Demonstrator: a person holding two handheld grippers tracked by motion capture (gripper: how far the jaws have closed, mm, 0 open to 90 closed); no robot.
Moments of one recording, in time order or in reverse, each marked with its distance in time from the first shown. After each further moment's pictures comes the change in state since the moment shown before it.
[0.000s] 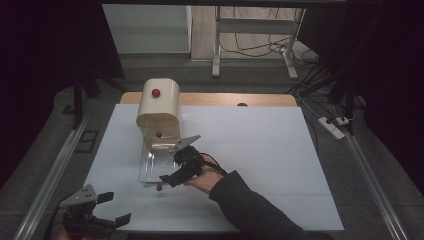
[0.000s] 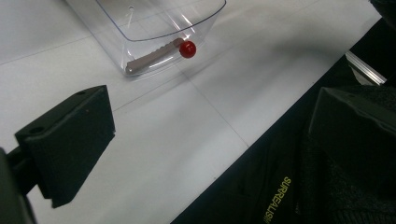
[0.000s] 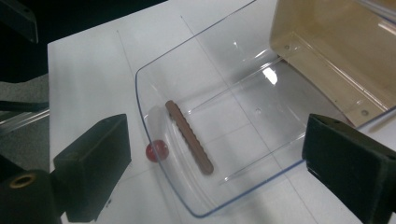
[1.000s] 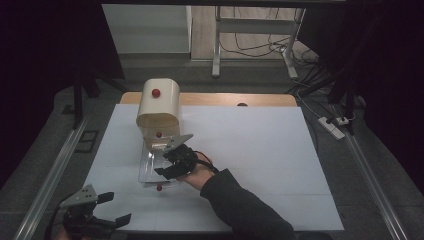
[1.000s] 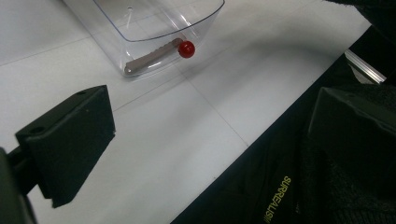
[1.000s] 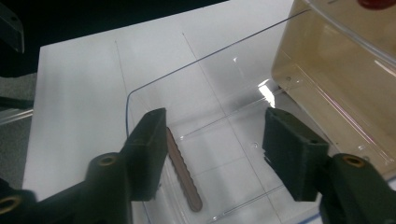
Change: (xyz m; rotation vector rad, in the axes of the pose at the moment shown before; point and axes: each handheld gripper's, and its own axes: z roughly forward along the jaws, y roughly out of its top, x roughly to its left) left arm 0.000 0.000 0.000 0.001 -0.003 0.009; right arm -0.002 0.011 0.017 -0.047 0.001 -0.094
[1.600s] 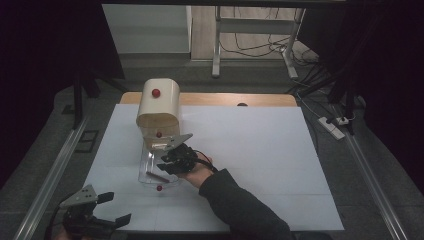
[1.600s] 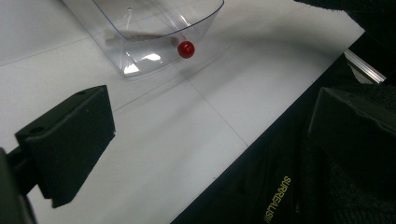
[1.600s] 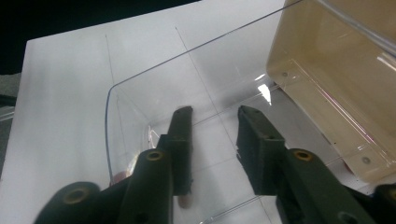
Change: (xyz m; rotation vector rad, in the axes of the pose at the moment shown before) left arm 0.000 0.000 0.000 -0.001 0.000 0.002; right arm -0.009 -0.005 0.011 0.001 0.000 -0.011
